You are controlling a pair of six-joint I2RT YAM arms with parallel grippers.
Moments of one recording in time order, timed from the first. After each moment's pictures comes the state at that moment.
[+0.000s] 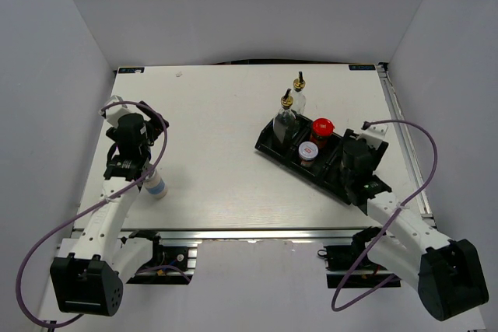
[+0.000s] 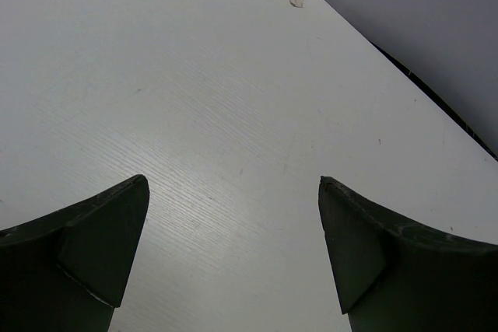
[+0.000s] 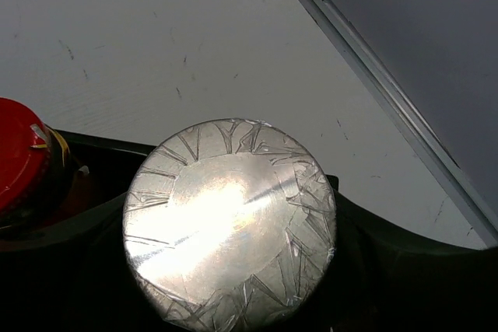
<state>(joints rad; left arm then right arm) -0.08 0.96 0.76 -0.15 -0.38 -0.61 0.39 0.94 0.43 0.15 0.78 0.22</state>
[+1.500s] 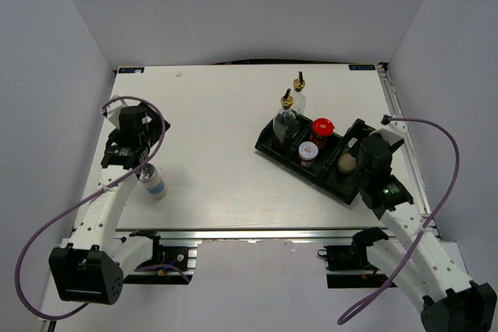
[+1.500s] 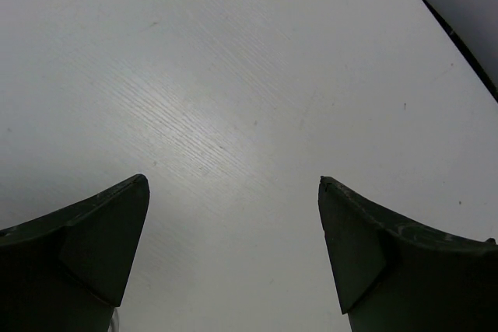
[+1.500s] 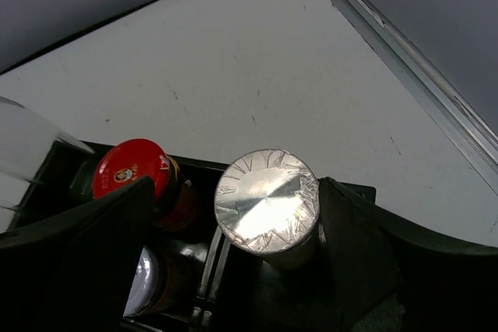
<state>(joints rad) -0.08 1.04 0.89 -0.42 -0.34 -0.74 0.36 0.74 0.57 -0.12 0.63 0.39</state>
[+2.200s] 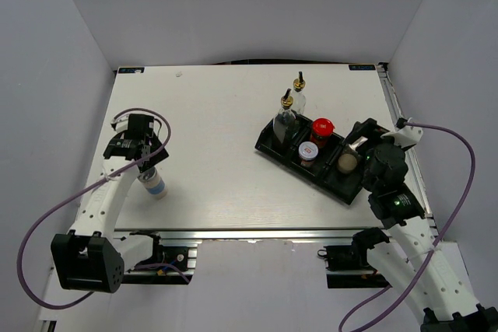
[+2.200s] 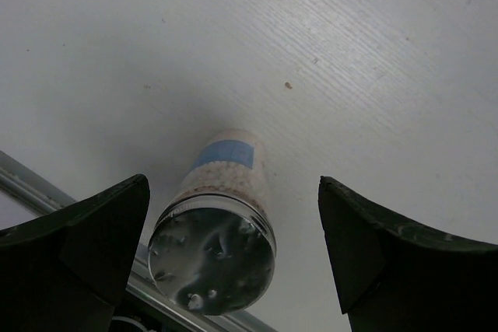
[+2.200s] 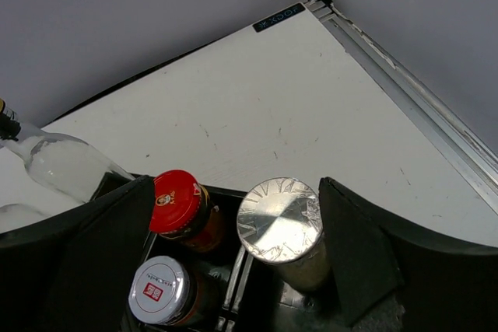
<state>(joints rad) -0.08 1.11 0.94 -0.86 -0.43 -0.60 0.36 0.59 0.61 -0.12 0.61 0.37</state>
